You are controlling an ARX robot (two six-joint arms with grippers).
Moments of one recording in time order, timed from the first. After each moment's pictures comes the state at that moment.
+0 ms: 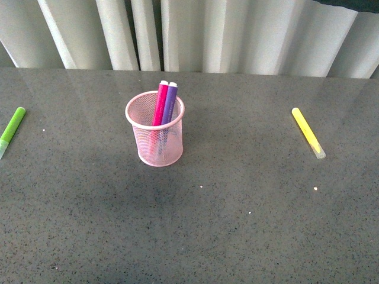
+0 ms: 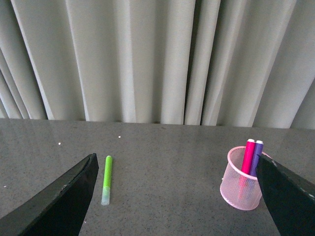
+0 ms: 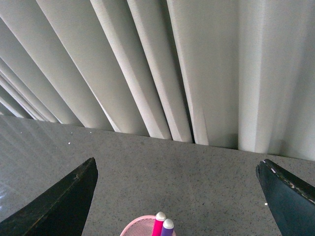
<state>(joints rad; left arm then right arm) 0.00 0.00 0.01 0.00 0.00 0.00 0.51 1.67 0.93 0.57 0.01 0.26</state>
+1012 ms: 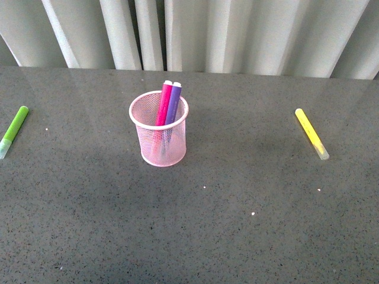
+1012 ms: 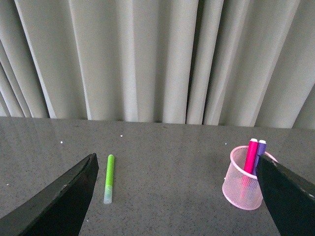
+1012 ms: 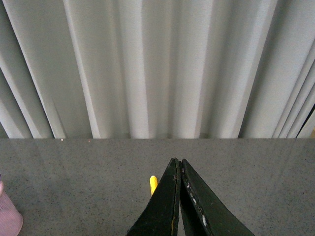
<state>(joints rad) 0.00 0.00 0.01 0.00 0.00 0.00 0.16 1.03 0.13 0.88 0.15 0.00</state>
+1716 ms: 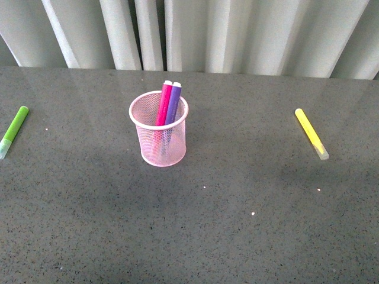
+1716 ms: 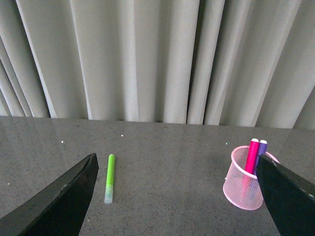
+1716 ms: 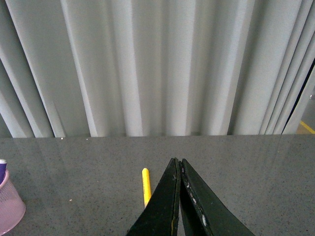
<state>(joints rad) 0.00 0.00 0.01 0.00 0.00 0.00 0.00 0.55 0.02 0.54 0.00 0.00</state>
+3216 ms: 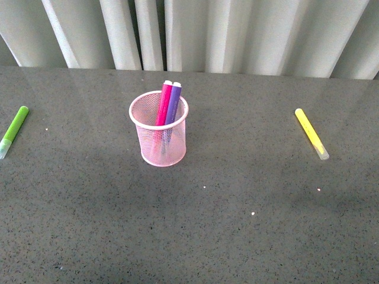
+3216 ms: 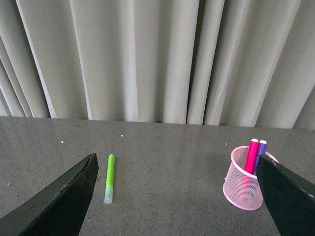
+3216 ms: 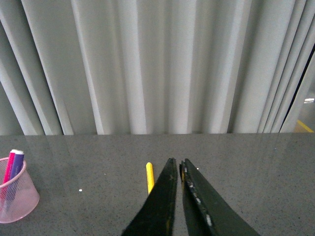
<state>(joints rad) 0.00 0.00 0.01 0.00 0.00 0.00 0.00 0.00 0.02 0.00 0.00 0.00</state>
